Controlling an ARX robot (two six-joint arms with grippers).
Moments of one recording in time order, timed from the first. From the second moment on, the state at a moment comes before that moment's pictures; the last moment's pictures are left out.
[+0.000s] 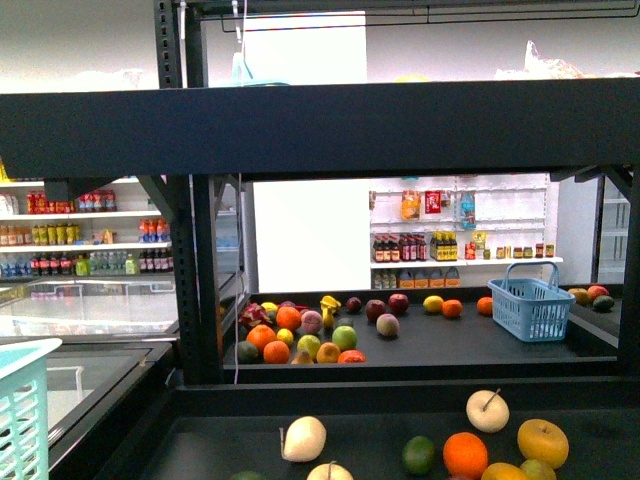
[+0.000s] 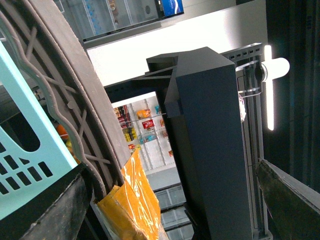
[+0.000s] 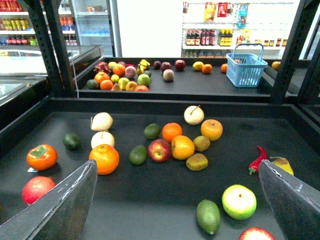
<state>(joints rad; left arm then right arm) 0.54 1.53 0.64 1.18 0.49 -1.41 0.00 0.00 0.02 0.00 0.00 0.00</state>
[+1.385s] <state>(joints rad) 0.44 1.41 0.61 0.93 0.47 -1.25 0.00 0.00 0.02 0.00 0.00 0.00</state>
